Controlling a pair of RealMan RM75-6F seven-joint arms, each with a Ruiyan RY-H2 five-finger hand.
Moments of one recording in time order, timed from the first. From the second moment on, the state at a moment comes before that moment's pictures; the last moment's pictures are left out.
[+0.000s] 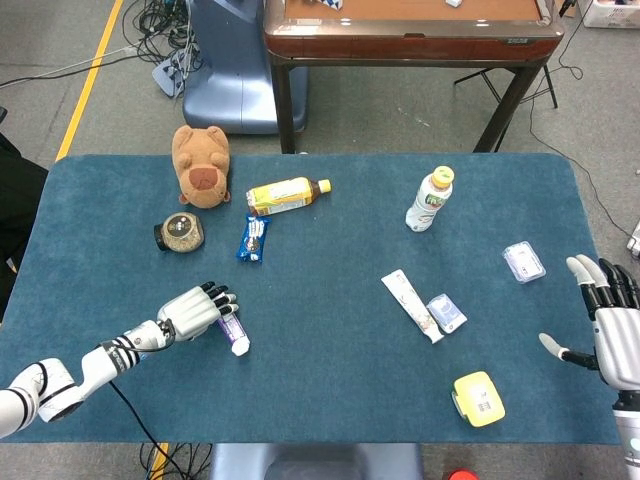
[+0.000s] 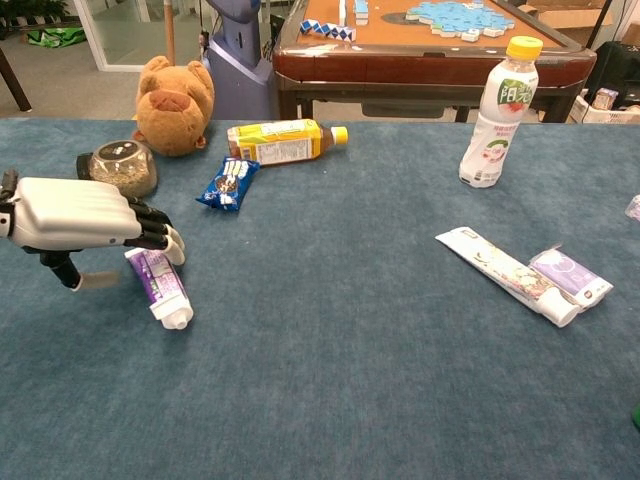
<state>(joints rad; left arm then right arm) -0.84 -1.35 0.10 -1.23 1.77 0.81 0.00 0.07 -0.91 0.11 -1.95 -1.44 1.52 -0.12</state>
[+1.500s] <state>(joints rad) -0.55 -1.46 0.05 -1.28 1.59 1.14 0.15 0.02 -0.91 0.09 -1.89 -1.48 1.56 -0.01</state>
